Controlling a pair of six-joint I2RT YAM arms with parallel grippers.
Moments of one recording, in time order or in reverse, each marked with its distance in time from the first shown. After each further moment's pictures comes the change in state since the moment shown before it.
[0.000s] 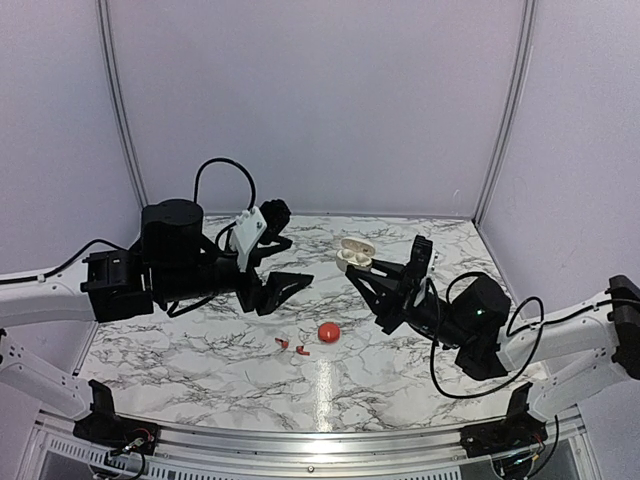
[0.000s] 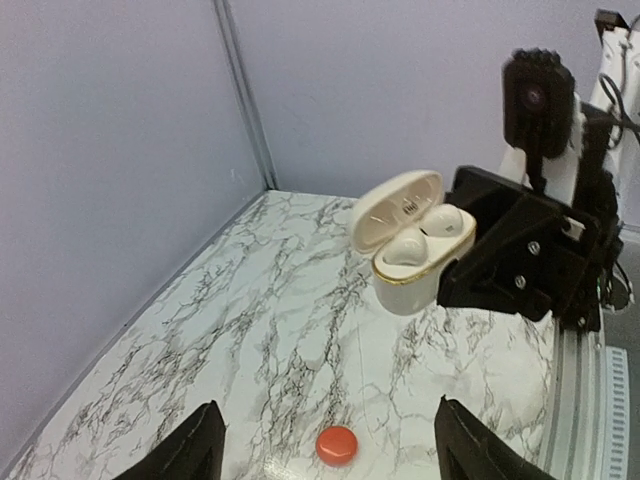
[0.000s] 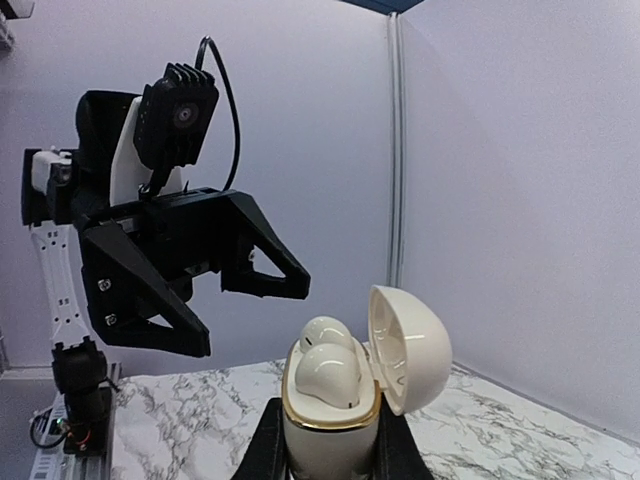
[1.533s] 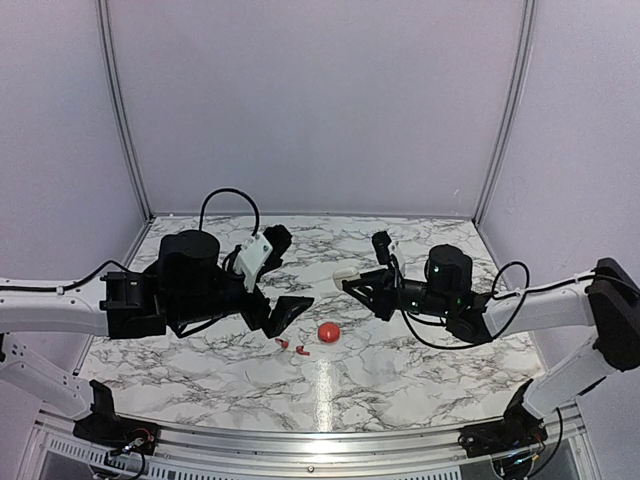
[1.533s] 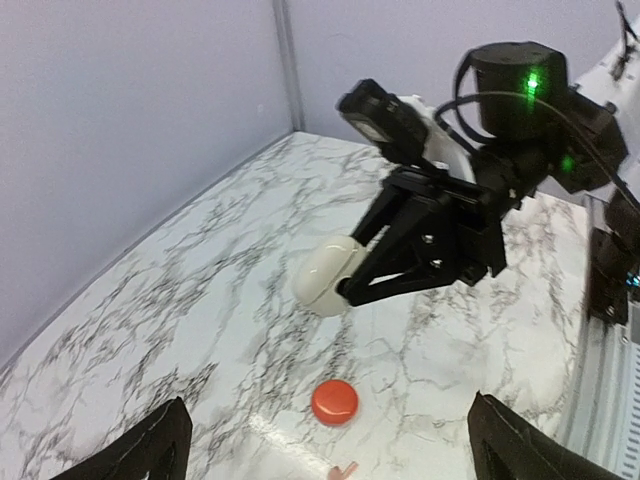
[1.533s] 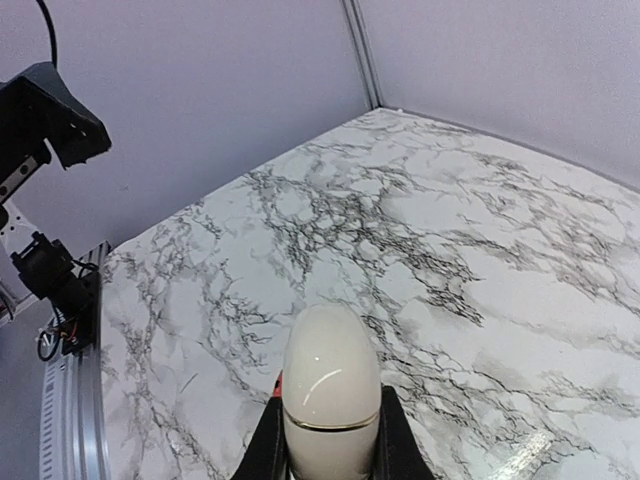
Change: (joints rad) left arm -0.031 0.028 -0.123 0.044 -0.078 -0.076; right arm -0.281 0.098 0.131 -0.555 -0.320 0.204
